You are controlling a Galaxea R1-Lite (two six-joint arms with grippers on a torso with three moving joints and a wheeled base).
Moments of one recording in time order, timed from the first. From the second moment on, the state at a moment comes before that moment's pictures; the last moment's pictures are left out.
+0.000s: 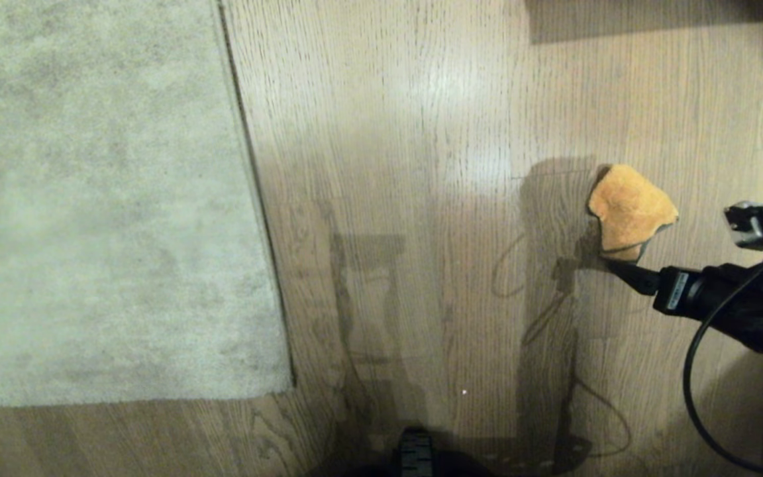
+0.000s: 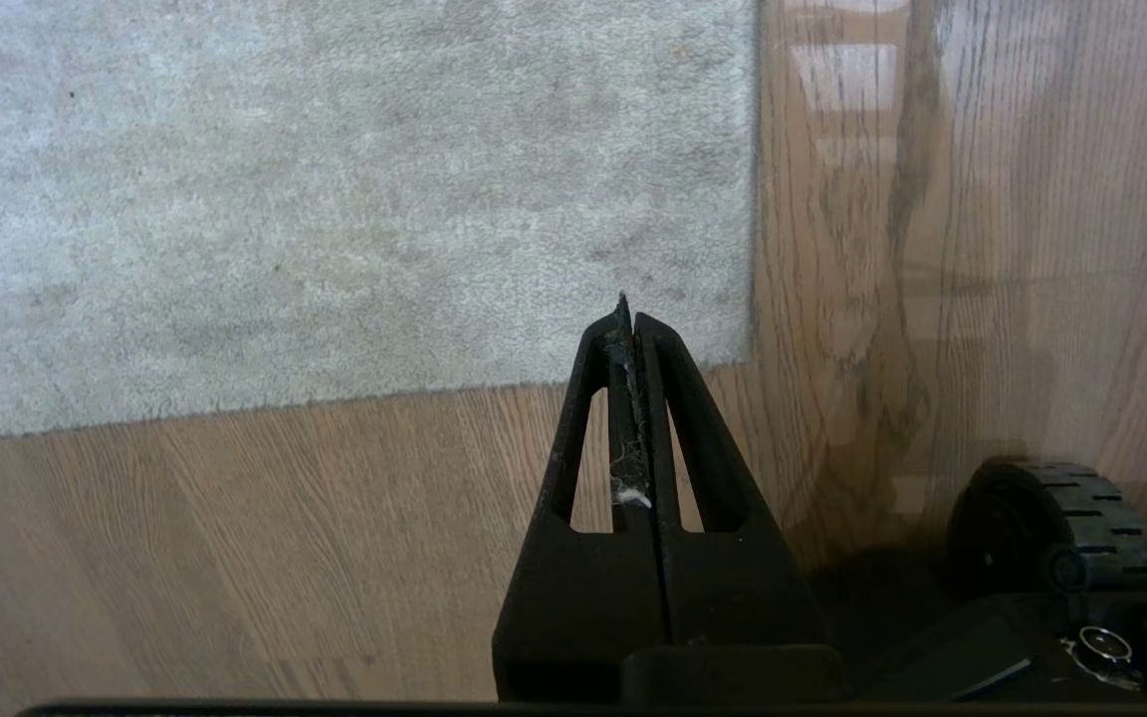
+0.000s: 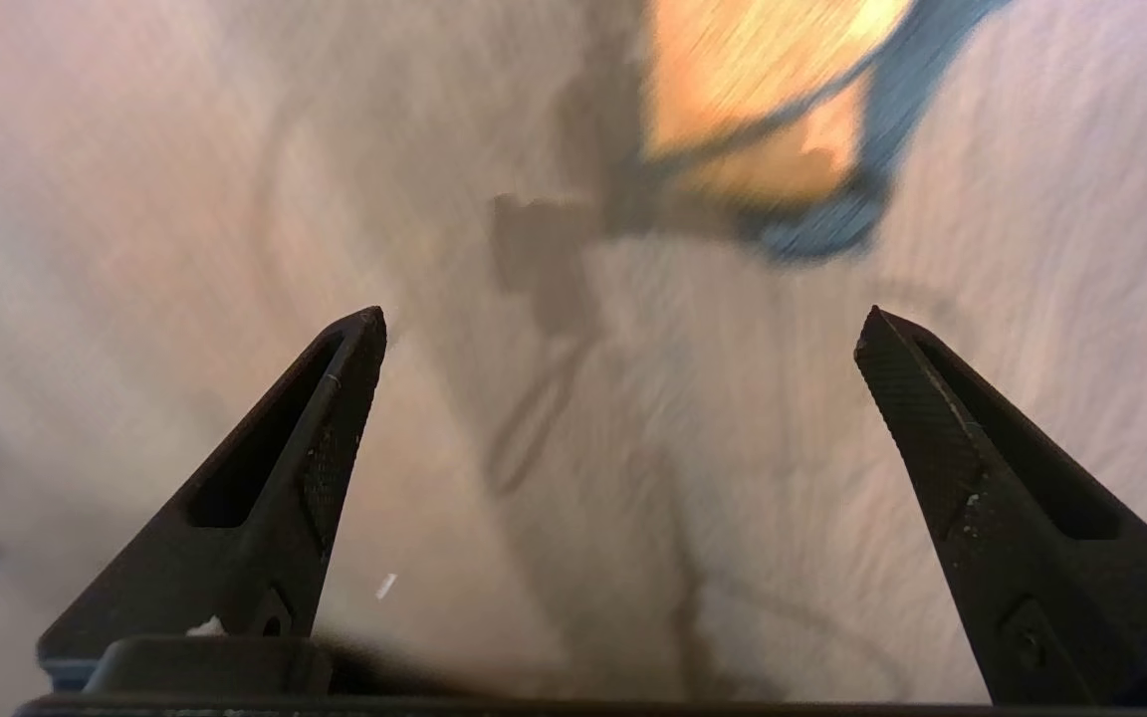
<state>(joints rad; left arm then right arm) 0.00 0.00 0.00 0.00 -0.01 0.00 0.06 1.50 -0.49 -0.76 0.03 0.19</state>
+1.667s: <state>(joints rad) 0.00 0.00 0.00 0.00 -0.01 0.00 0.07 1.74 -0.74 -0.89 -0.21 0.22</state>
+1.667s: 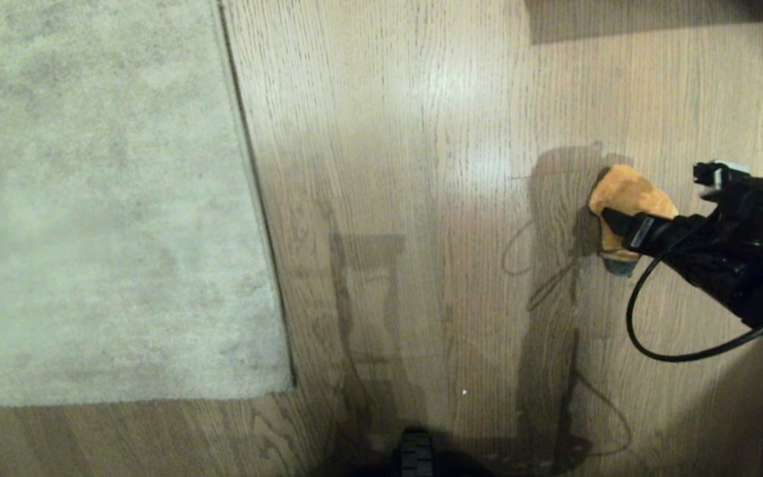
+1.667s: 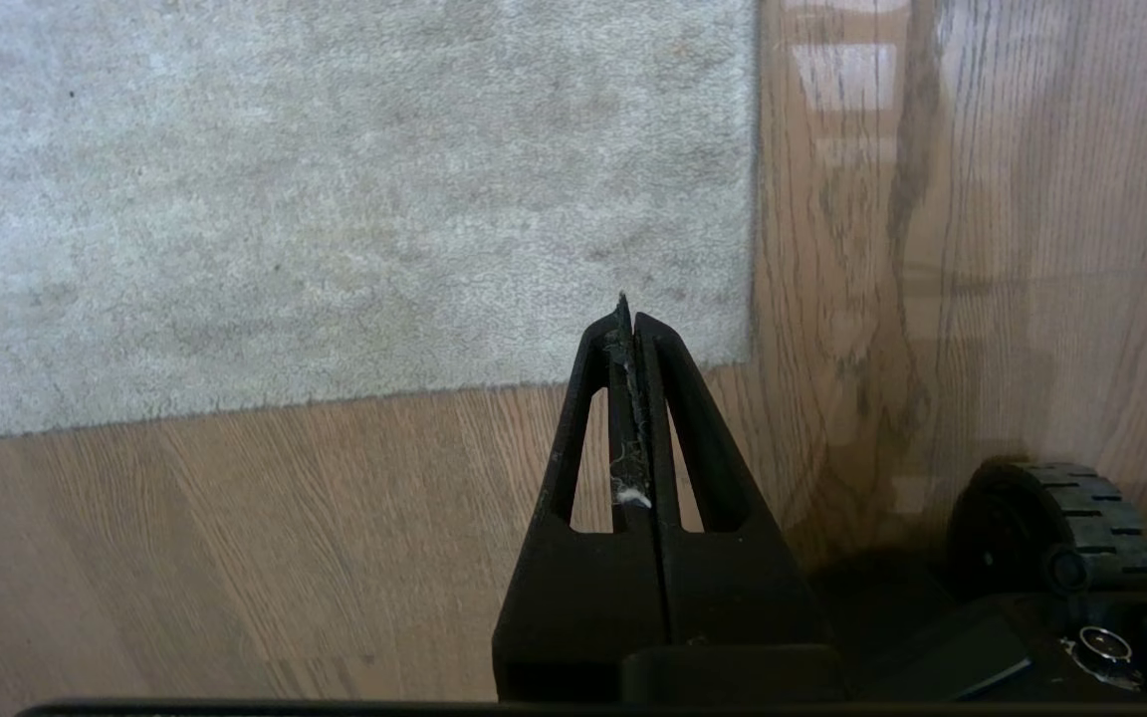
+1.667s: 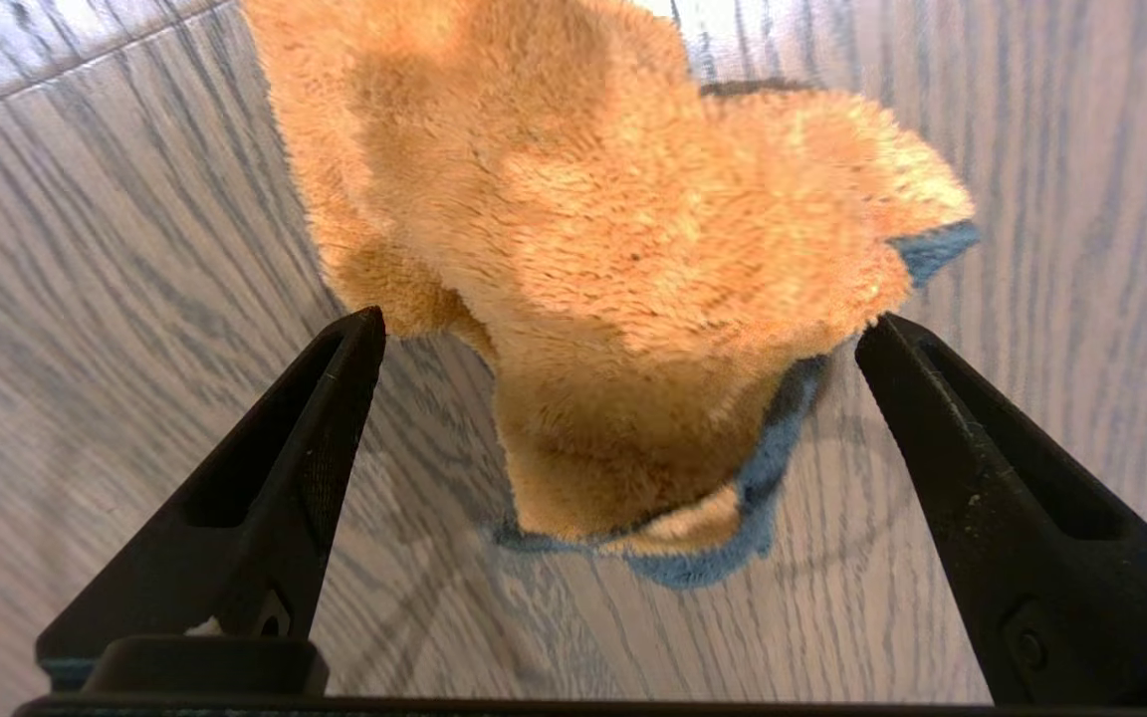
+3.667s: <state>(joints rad) 0.00 0.00 0.00 0.00 -0.01 0.00 0.07 1.83 -0.79 -0.95 -0.21 0.22</state>
